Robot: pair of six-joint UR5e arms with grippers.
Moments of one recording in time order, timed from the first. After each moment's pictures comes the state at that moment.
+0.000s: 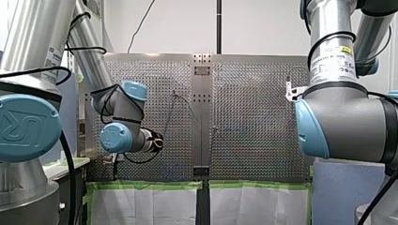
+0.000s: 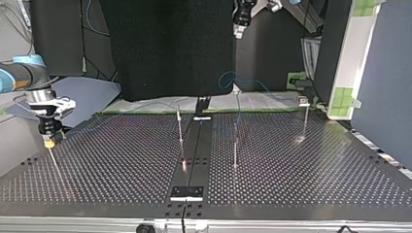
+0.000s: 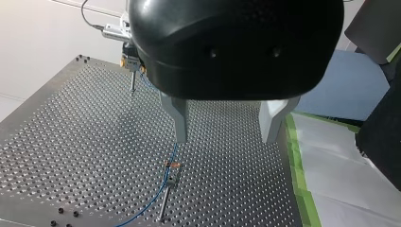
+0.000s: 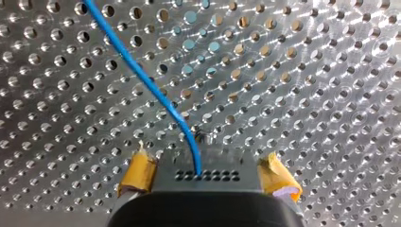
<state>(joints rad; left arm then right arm) -0.73 -1.77 -2.54 -2.18 -2.05 -1.79 1.48 -1.05 1.45 -0.43 1.07 1.51</state>
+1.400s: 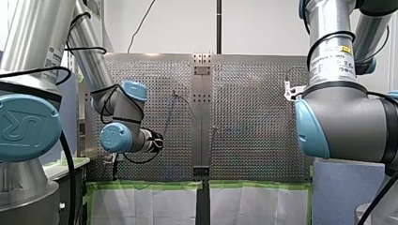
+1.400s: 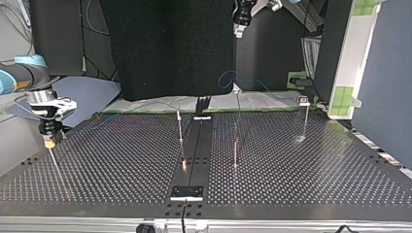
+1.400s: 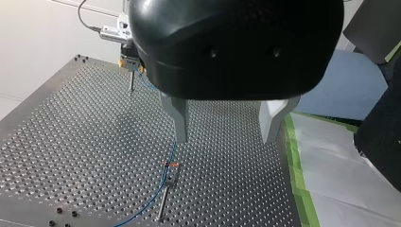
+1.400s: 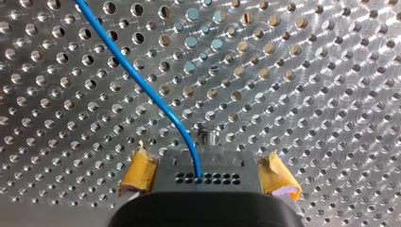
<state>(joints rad) -0.73 -1.77 -2.54 -2.18 -2.05 -1.79 1.49 -1.06 1.45 -0.39 1.11 1.50</state>
